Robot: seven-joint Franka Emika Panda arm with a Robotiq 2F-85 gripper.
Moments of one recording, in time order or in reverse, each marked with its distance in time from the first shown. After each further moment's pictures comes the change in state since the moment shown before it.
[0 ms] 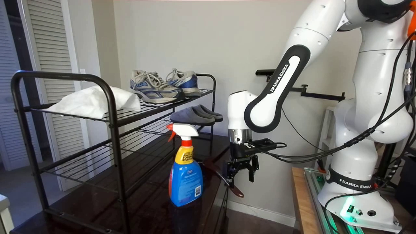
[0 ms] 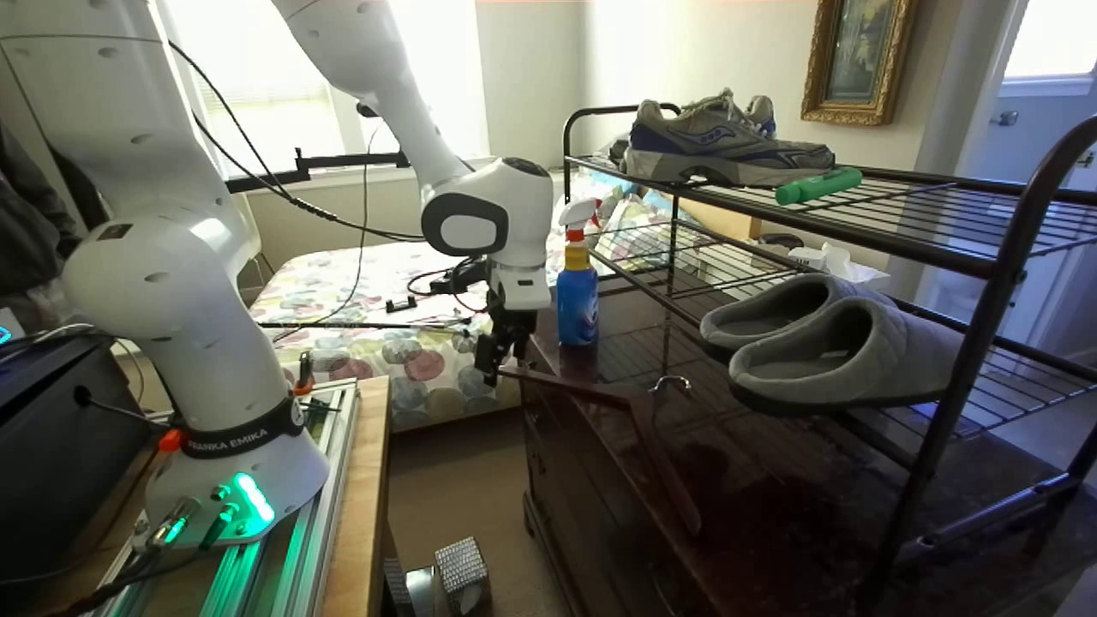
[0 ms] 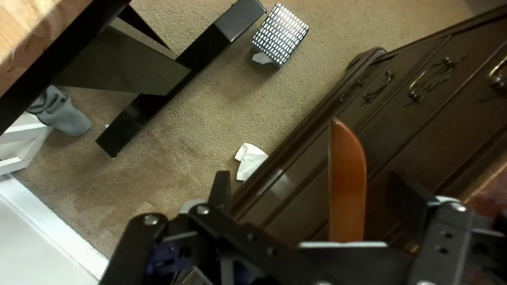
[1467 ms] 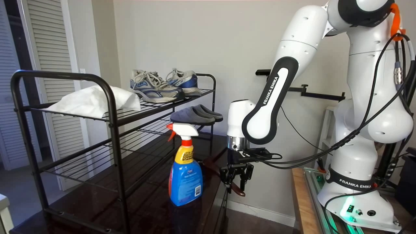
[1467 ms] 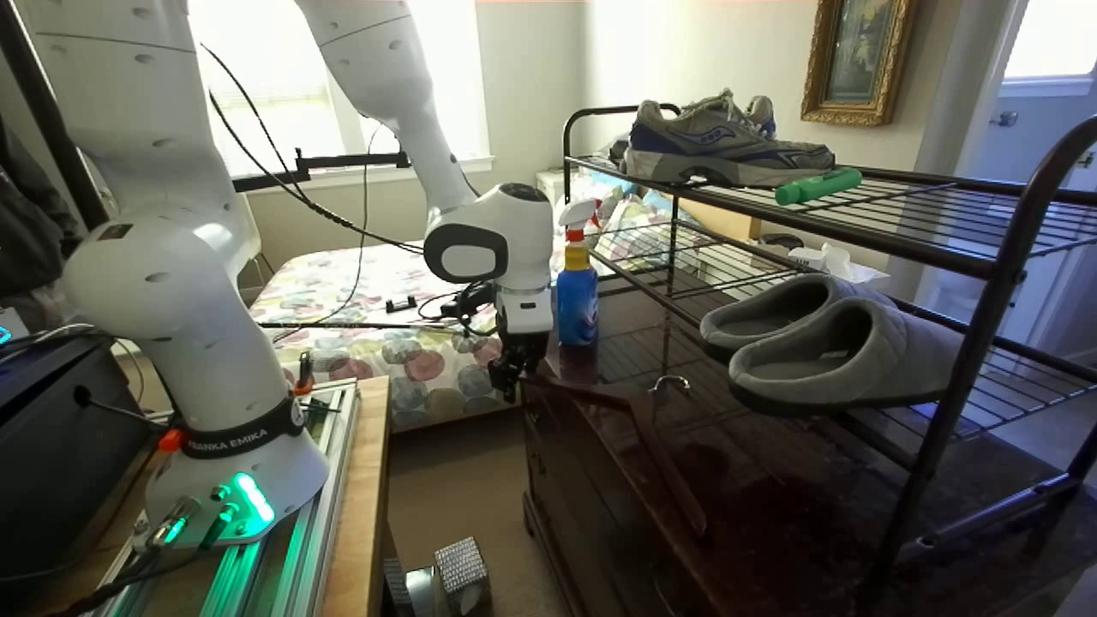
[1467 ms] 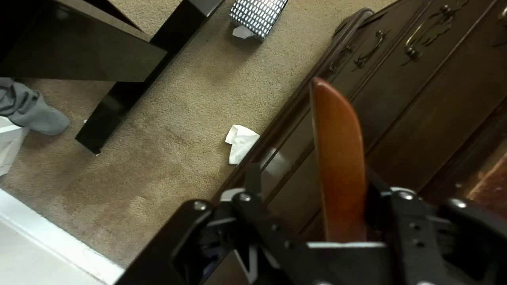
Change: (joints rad) arm 0.002 0.126 -0.007 0.004 0.044 0.206 0.029
